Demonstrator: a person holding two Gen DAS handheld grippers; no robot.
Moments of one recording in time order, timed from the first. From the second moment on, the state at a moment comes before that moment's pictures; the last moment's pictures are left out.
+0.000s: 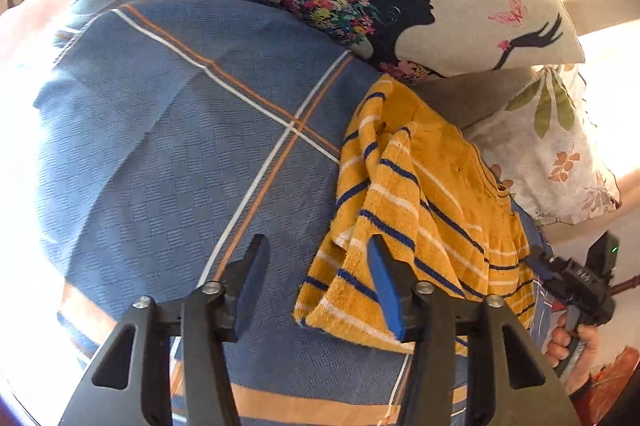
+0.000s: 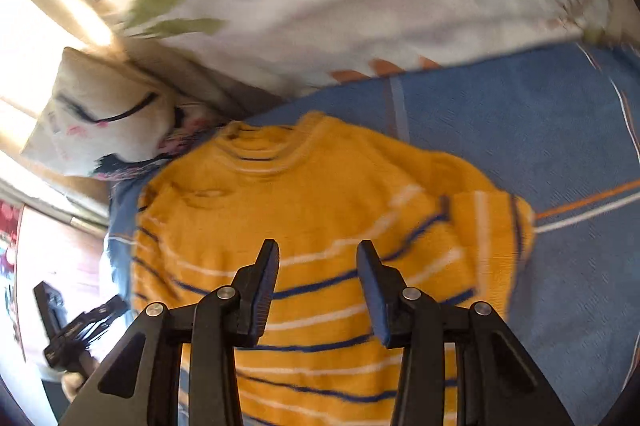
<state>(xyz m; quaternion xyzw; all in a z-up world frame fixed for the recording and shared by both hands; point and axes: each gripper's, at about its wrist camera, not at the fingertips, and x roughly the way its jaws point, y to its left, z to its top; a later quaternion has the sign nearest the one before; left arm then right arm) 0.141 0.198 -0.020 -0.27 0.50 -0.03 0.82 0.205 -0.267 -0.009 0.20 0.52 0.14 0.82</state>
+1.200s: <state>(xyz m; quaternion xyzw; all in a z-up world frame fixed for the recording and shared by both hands) 0.064 0.241 -0.015 -0.36 0.49 -0.12 0.78 0.197 0.005 0.001 -0.06 0.55 0.16 0.82</state>
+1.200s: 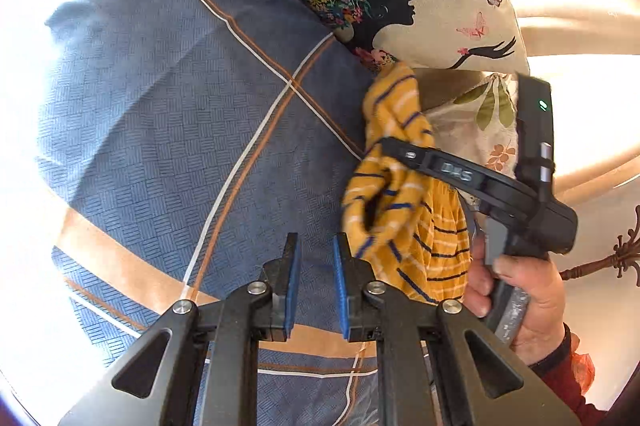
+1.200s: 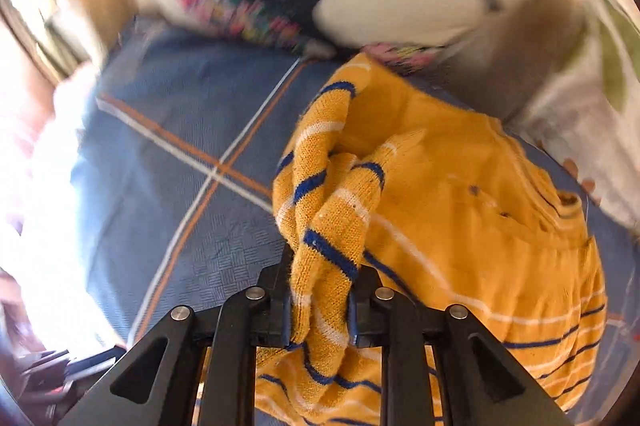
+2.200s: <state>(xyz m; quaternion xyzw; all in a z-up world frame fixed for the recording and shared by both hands) 0.079 0.025 0.012 -0.24 0.54 -0.11 0.80 0.159 -0.335 0.053 0.23 0.46 0.21 0.83</state>
